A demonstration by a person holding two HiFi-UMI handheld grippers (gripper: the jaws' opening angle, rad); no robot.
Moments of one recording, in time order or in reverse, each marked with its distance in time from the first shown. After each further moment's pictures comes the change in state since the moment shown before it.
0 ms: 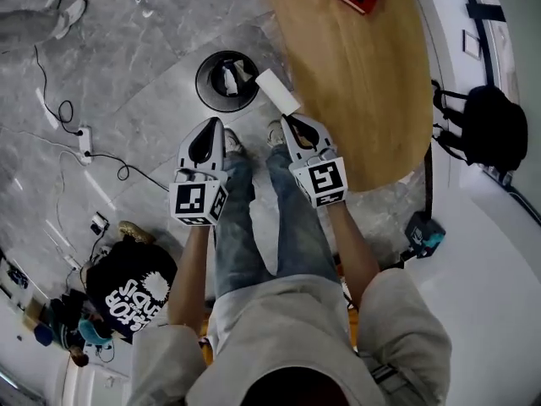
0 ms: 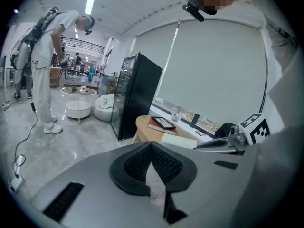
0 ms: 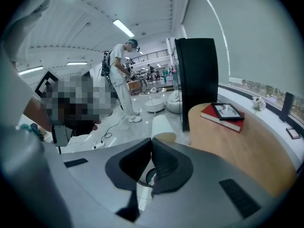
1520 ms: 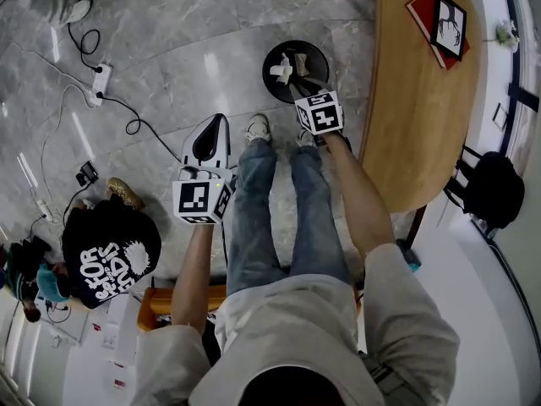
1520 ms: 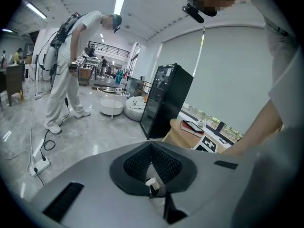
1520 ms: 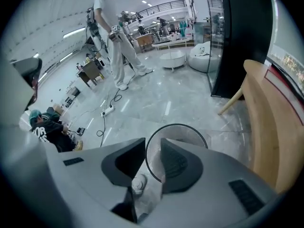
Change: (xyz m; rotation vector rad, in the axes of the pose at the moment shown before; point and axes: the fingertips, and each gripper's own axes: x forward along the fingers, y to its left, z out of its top) left arm -0.105 0.163 -0.033 -0.164 -0.042 0.249; right arm 0.230 0.070 -0.111 -0.097 0.539 0.144
